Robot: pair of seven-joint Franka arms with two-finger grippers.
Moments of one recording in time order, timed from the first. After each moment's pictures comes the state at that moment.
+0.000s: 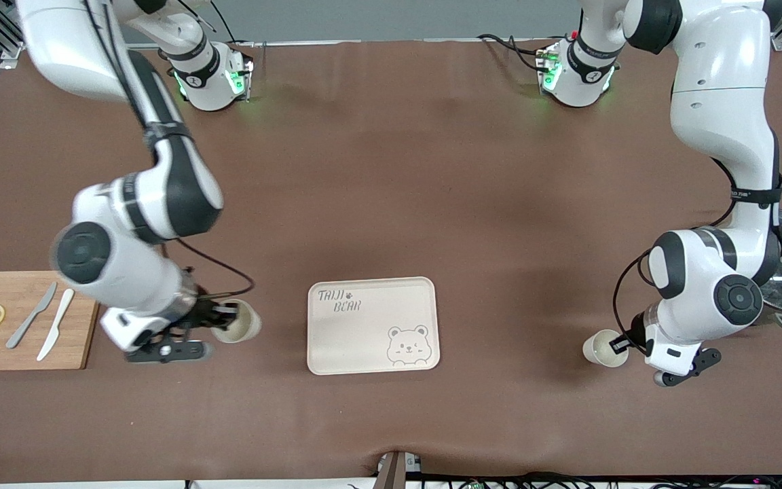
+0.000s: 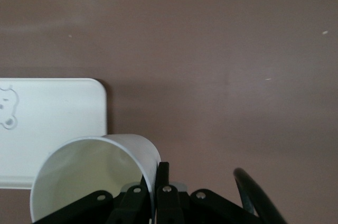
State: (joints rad) left arm -0.15 0.76 0.14 -1.42 -0.14 2.23 -0.40; right arm 0.18 0.61 0.05 -1.24 0.02 1.93 0.13
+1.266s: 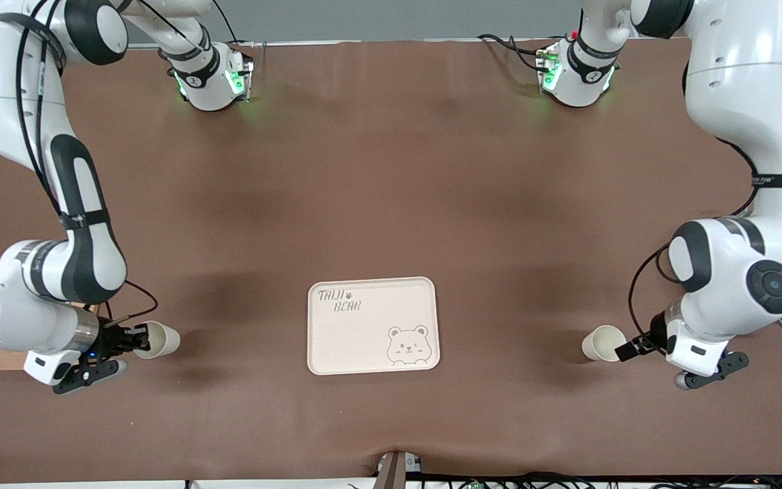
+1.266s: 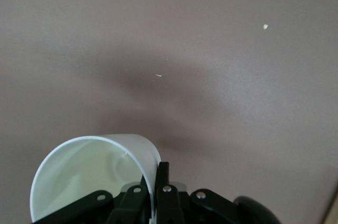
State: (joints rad) left arm -0.14 0.66 0.13 -1.41 -0.14 2.21 -0.30; right arm -0.09 0.82 0.05 -1.31 0.09 2.15 -0.46
